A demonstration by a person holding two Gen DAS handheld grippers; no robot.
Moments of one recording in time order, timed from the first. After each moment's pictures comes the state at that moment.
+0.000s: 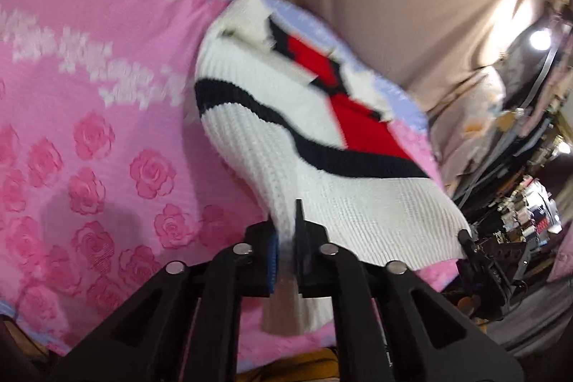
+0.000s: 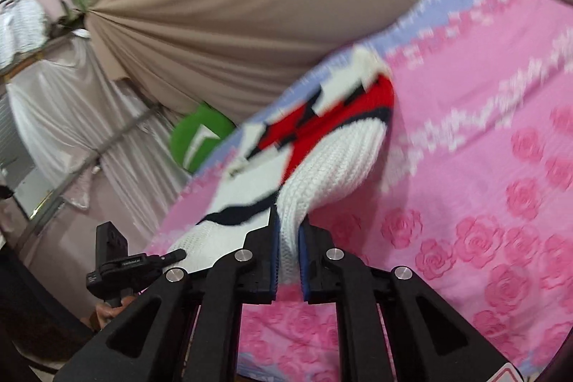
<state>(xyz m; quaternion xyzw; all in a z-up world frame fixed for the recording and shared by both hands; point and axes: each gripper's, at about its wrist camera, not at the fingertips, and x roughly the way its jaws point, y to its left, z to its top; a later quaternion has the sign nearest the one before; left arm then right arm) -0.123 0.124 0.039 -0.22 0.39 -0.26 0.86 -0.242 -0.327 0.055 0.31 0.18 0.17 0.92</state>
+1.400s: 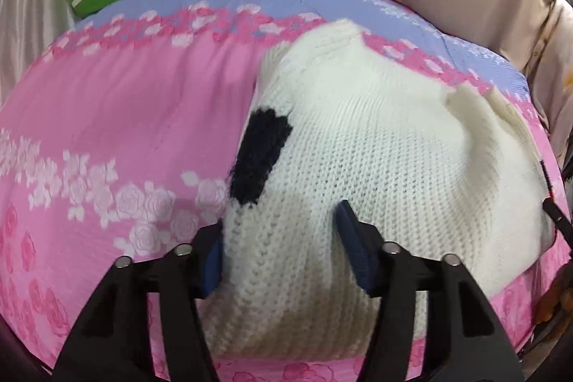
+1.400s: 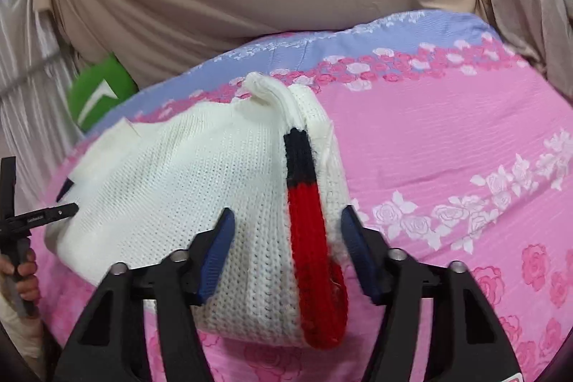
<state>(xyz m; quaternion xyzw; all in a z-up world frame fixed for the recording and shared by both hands) 0.010 0.066 0.022 -0.02 0.43 -0.09 0.90 -0.102 -0.332 0.037 0.14 0.31 -0.01 0.94</state>
